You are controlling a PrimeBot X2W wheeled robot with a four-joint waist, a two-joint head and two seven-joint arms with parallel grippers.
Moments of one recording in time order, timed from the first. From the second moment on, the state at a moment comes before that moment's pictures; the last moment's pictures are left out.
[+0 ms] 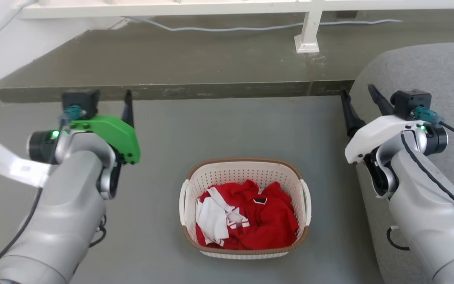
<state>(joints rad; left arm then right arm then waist) -0.81 0.16 -0.79 0.88 -0.82 0.12 -0.25 -0.59 -0.18 0.42 0.75 0.46 -0.02 -0.25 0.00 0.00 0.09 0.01</state>
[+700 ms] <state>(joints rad) -0.50 0.16 -0.49 0.59 -0.51 0.12 -0.25 -0.32 -0.18 0.31 0.43 0.37 -0.08 -0.25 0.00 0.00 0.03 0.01</state>
